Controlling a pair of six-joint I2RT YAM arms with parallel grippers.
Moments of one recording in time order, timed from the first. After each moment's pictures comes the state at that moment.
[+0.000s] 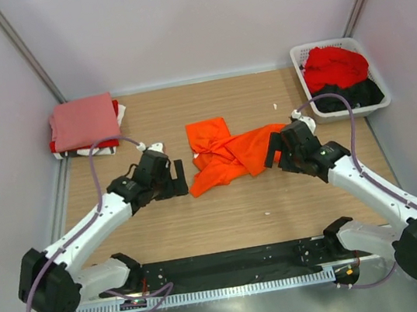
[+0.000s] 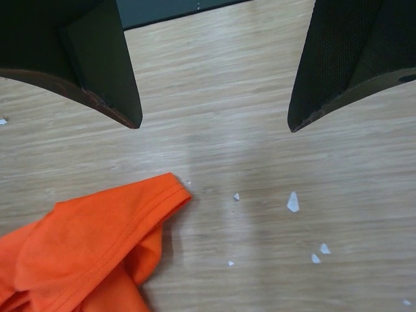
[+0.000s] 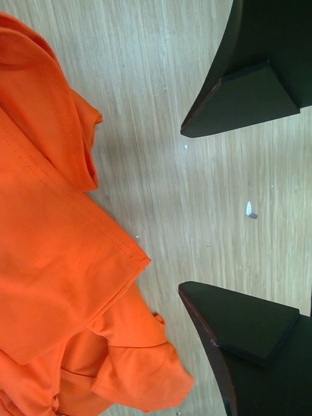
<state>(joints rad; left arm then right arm) -0.61 1.13 0.84 -0.63 -0.15 -0.56 0.44 1.07 0.80 -0.62 0.20 0.69</state>
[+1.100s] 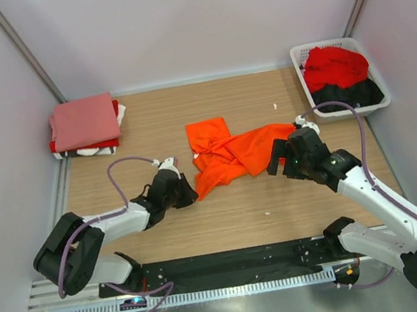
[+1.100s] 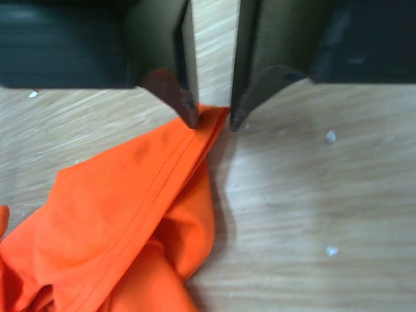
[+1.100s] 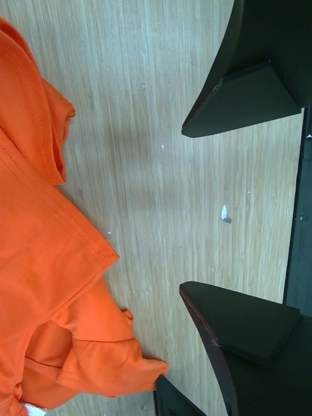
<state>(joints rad) -0.66 1.39 0.45 0.22 -0.02 -0.72 0.45 0.95 0.75 -0.68 0.13 0.66</state>
